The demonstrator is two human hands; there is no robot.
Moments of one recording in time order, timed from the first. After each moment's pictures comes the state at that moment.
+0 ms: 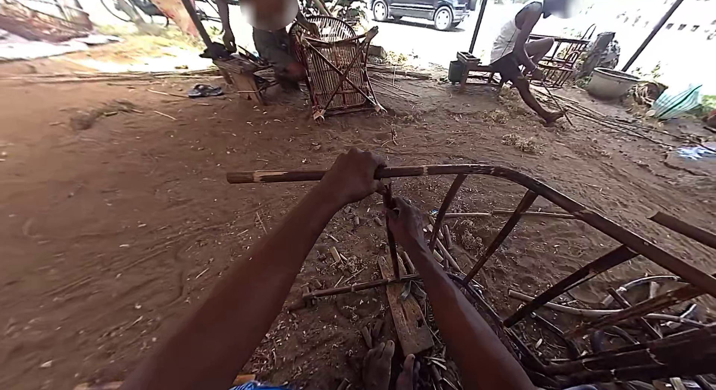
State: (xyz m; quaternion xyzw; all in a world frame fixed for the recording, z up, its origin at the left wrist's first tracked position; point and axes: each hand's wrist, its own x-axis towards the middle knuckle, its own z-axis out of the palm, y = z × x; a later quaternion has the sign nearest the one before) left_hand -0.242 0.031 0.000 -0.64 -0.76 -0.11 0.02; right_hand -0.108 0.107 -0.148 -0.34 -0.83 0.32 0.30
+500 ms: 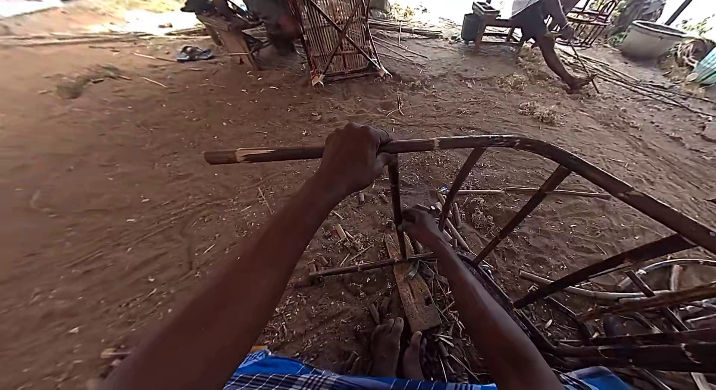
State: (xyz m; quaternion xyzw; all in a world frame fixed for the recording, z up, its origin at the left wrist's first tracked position) left_hand -0.230 0.011 -0.016 -0.61 -0.77 -0.16 0.06; right_hand -0.076 0.138 -0.253 -0.30 -0.84 0.44 0.12
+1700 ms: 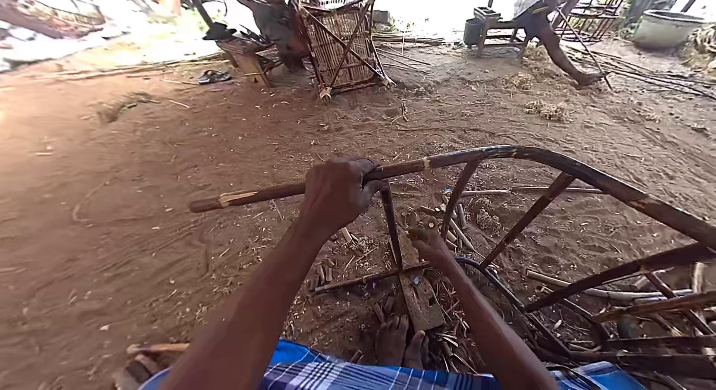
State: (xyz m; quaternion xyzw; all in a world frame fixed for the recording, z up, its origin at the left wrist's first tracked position) left_hand -0.203 -0.042 -0.035 -0.62 -0.76 -0.18 0.13; right_hand -0.030 0.113 -0.293 -0.29 -0.77 0.55 0.16
